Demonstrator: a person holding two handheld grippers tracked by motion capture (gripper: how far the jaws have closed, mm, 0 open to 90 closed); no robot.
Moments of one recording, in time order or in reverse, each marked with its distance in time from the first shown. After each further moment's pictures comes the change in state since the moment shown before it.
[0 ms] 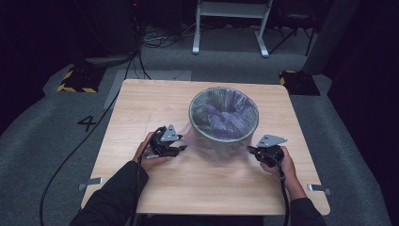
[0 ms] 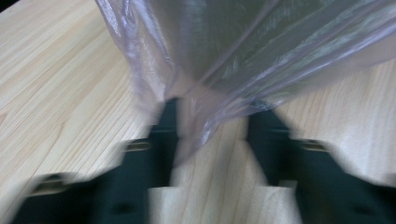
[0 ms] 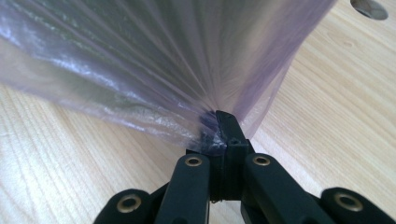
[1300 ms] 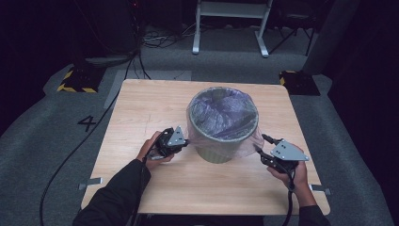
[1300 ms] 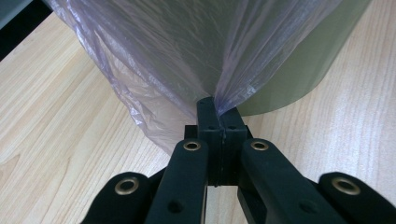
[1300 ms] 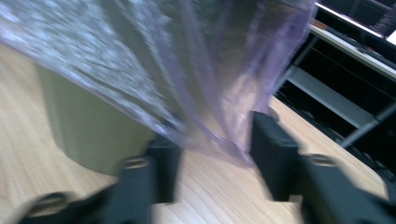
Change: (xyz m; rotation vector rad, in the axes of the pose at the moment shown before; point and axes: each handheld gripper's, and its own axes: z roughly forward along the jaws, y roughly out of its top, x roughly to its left) left arm -0.016 0.020 0.007 0.028 0.023 0.195; right arm 0.028 0.015 -0.064 -0.314 -0.227 -0.155
